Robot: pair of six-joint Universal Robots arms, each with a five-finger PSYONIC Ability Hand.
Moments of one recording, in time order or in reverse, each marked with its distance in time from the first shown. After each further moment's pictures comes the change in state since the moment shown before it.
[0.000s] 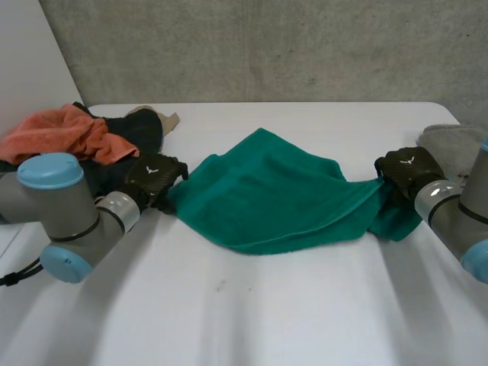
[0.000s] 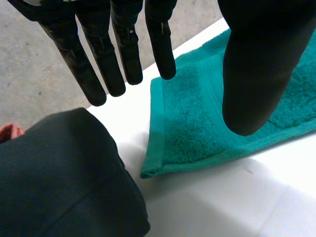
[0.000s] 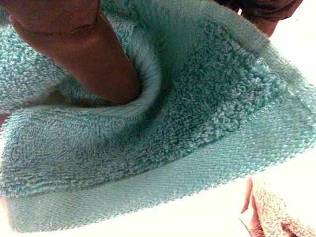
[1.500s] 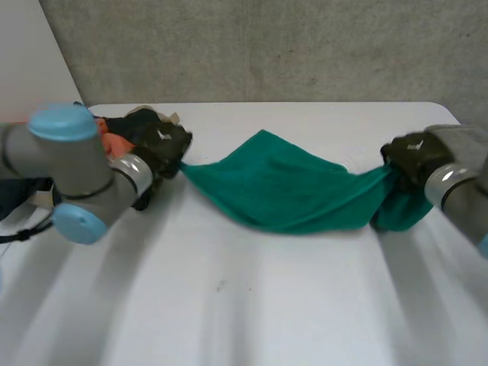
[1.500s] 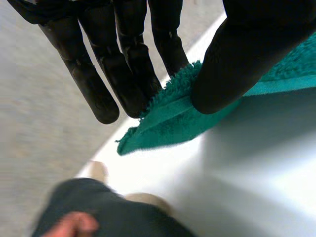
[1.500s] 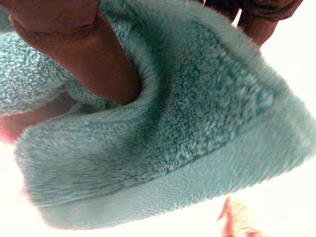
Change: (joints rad) left arm -0.088 0.024 0.292 -0.248 -0.122 0.164; right arm -0.001 -0.099 -0.074 0.166 0.000 -0.037; left_hand 0.578 0.638 0.631 0.634 0.588; right_hand 0.000 0.000 0.000 0.000 0.004
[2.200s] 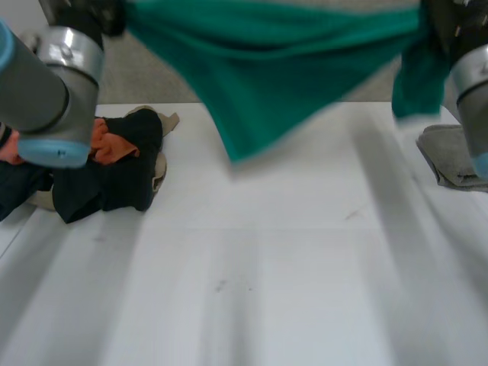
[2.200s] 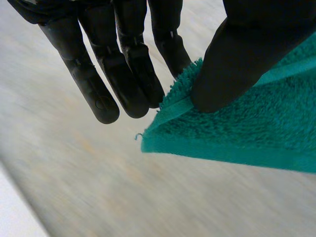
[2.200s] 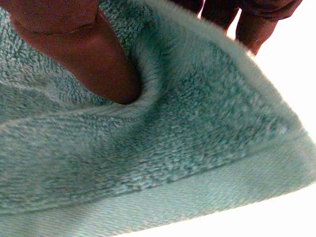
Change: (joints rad) left arm -0.007 0.216 0.135 0.373 -0.222 -0.082; right arm 0.024 0.022 -0.291 -0.503 0.043 0.060; left_hand 0.000 0.004 0.004 0.004 0.000; right_hand 0.000 0.002 0.004 0.001 0.000
